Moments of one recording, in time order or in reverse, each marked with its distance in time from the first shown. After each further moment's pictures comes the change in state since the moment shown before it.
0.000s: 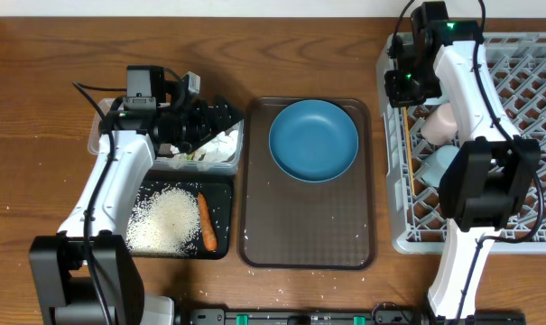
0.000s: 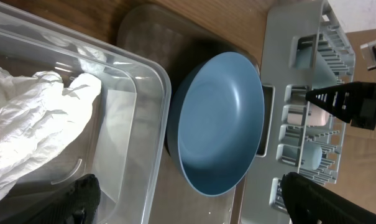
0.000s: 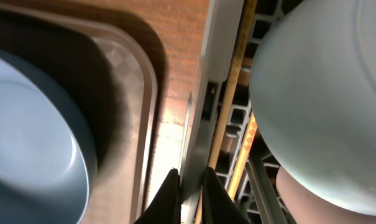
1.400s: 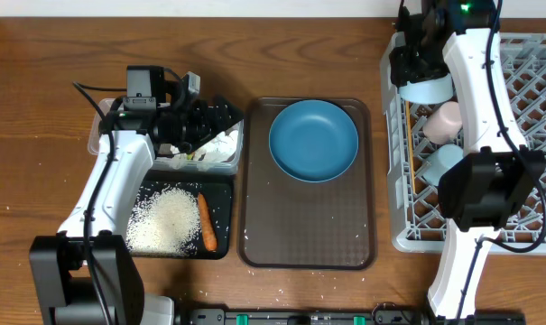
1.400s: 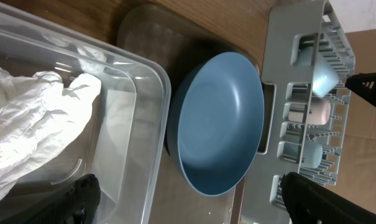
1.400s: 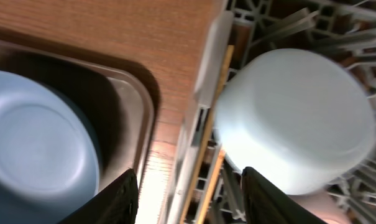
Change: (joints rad) left arm 0.000 0.000 0.000 0.000 0.000 0.000; right arm 0.000 0.000 0.216 -0.084 0.040 -0.050
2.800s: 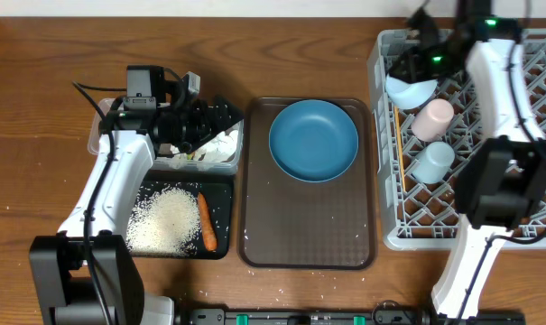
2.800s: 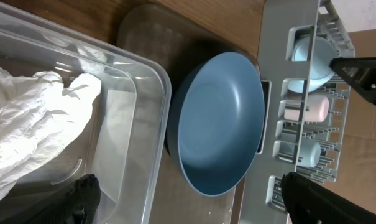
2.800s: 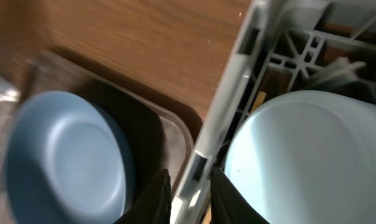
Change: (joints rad) left arm 0.000 0.000 0.000 0.000 0.000 0.000; right arm -0.099 0.007 -0.175 0.254 -0.386 -0.151
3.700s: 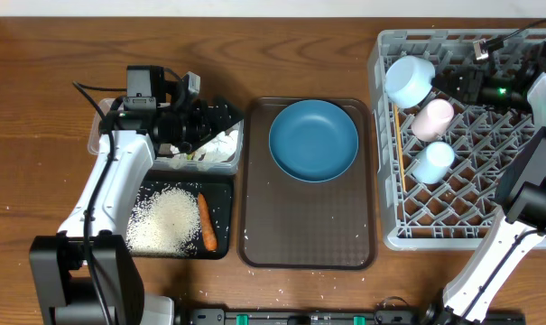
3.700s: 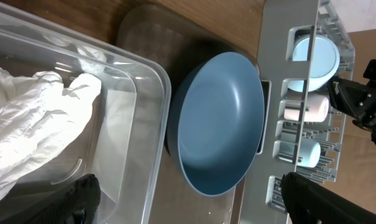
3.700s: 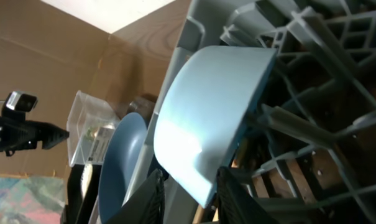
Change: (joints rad) left arm 0.000 0.000 0.000 0.000 0.000 0.000; right arm -0.367 0.098 -0.174 0.098 -0.692 -0.099
